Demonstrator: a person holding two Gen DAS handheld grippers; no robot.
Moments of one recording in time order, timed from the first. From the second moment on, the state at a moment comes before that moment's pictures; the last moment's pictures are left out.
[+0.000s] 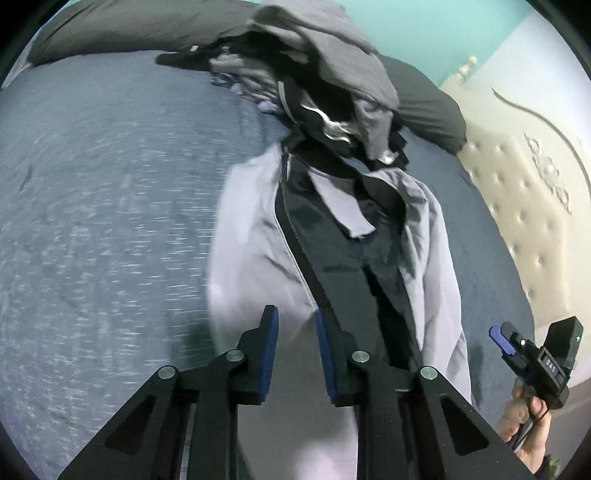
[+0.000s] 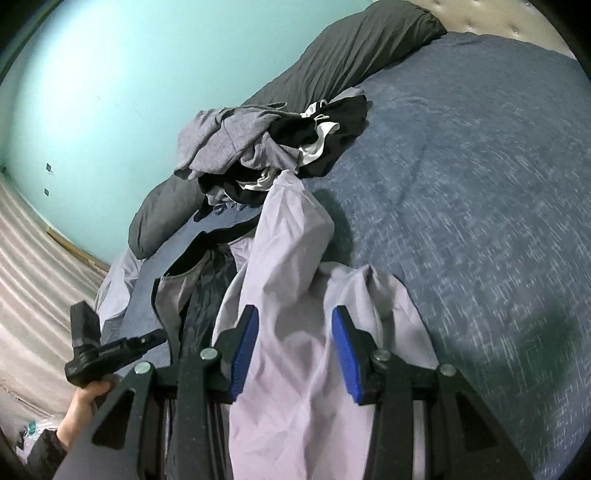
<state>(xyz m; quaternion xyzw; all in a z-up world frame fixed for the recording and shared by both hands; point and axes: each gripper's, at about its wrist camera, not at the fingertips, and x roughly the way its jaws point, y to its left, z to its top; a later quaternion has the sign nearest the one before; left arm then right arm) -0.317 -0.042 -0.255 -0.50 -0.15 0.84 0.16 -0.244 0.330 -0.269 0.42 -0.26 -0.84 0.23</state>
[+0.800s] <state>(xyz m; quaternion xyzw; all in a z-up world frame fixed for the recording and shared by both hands) -0.246 -0.064 -0.249 -0.52 -0.12 0.84 0.12 -0.222 0.355 -0.297 0.40 -0.29 -0.82 0.27</state>
